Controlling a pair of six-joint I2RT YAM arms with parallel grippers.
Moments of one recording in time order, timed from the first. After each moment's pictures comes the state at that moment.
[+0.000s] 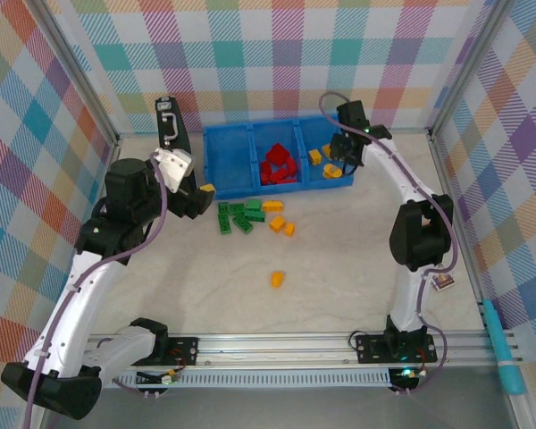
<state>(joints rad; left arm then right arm) -0.28 0.99 1.18 -0.59 0.16 0.29 0.28 2.00 1.88 -0.80 0.16 0.49</state>
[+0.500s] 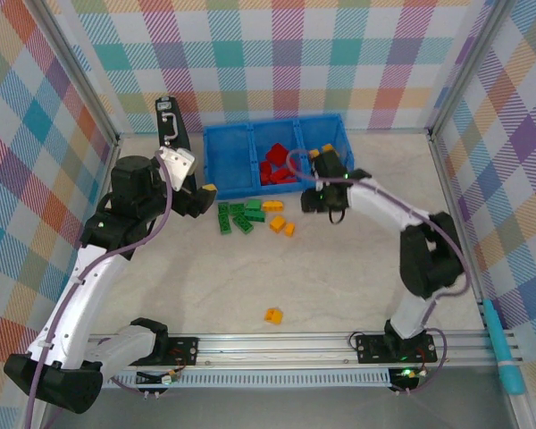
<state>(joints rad) -0.28 1.02 1.18 -0.59 0.16 0.29 0.54 1.64 1.22 -0.65 -0.03 0.27</state>
